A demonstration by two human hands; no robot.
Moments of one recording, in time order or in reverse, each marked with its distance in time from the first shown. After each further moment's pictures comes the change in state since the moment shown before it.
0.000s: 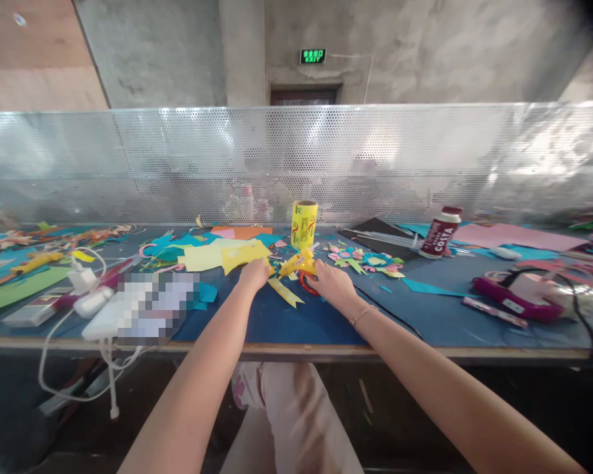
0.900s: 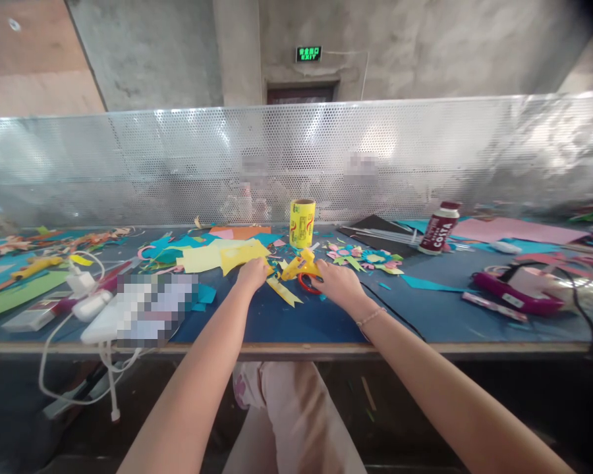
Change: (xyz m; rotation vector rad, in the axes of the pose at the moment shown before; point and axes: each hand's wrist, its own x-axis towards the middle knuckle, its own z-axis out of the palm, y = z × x) left_hand -0.001 -0.001 -0.001 0.015 0.006 -0.004; right_hand -0.010 0.010 -0.011 -0.098 0.026 -0.079
